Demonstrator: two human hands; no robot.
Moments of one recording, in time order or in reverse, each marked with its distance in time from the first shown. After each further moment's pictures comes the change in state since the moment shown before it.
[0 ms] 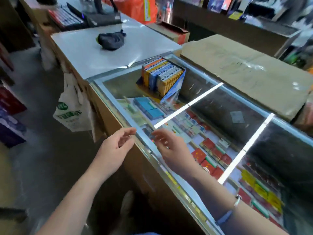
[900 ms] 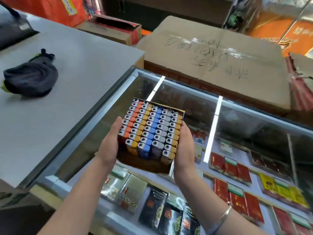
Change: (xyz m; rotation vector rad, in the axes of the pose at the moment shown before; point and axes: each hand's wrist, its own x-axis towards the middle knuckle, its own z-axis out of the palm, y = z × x) left_hand 0.318 0.023 0.005 -0.329 -0.450 -0.258; right_hand 0.238 0.058 -0.002 0.875 0.826 0.520
